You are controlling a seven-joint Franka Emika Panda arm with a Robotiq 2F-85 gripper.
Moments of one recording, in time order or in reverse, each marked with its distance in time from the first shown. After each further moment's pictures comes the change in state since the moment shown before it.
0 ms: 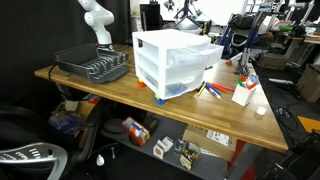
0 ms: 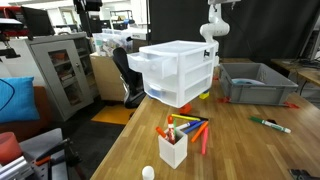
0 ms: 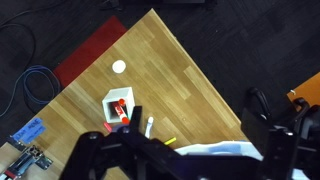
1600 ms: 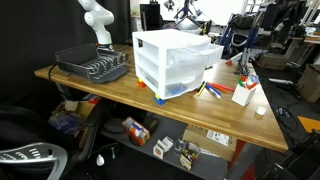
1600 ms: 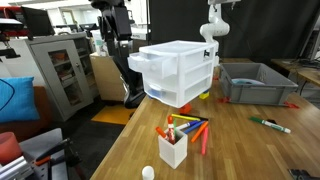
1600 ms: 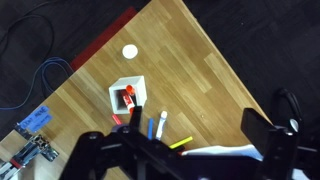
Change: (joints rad) arm 0.007 0.211 0.040 0.002 -0.109 0.198 0.079
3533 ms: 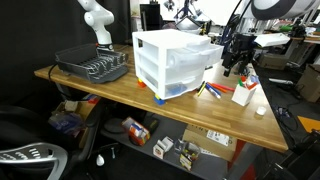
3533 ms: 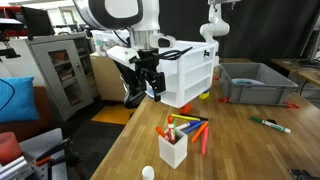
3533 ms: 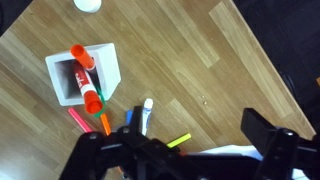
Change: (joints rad) arm 0.003 0.492 -0.043 0.069 0.111 0.469 -0.088
